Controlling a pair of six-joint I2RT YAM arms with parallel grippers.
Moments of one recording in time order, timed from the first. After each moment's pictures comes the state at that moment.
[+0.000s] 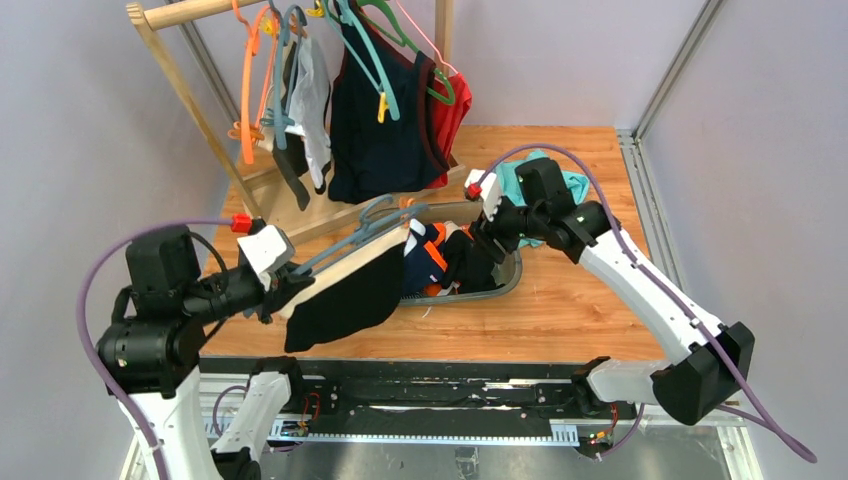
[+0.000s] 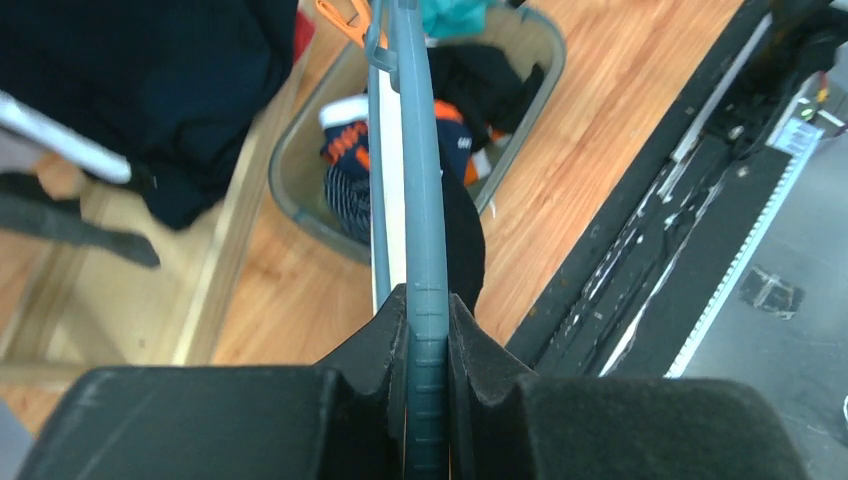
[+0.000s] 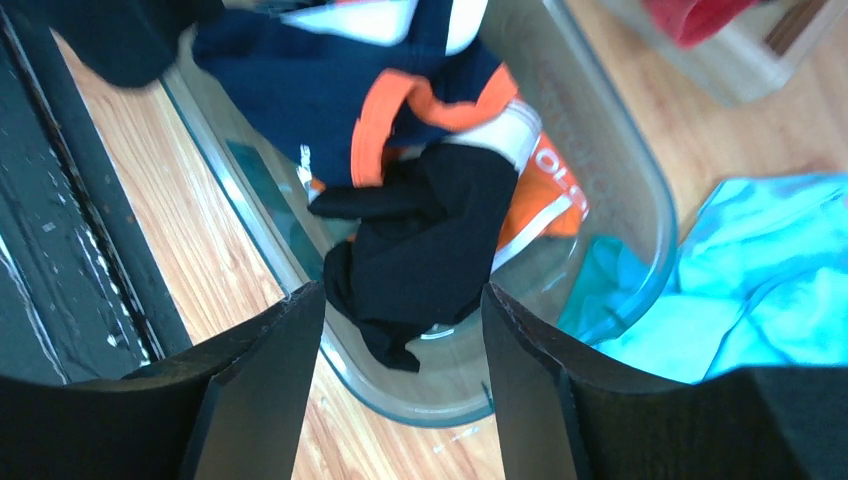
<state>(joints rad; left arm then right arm) 0.08 0.73 1.54 -1.44 0.82 0.61 0.56 1.27 1.20 -0.70 -0.41 -0.44</state>
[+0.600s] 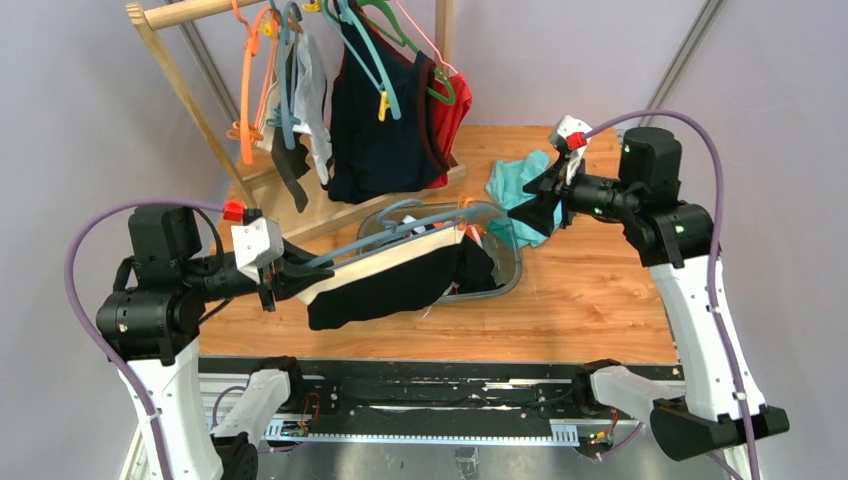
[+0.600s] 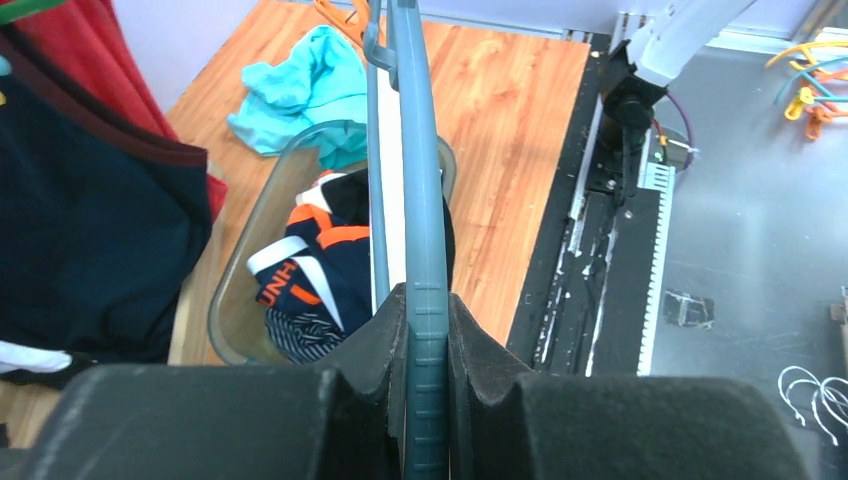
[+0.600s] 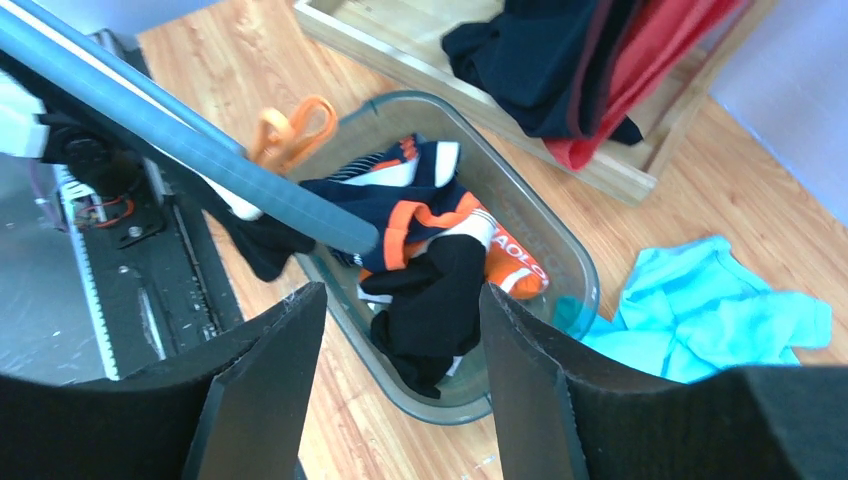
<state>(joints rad) 0.08 0.87 1.65 -1.42 1.20 0.72 0.24 1.12 1.49 -0.82 -0.77 -0.29</state>
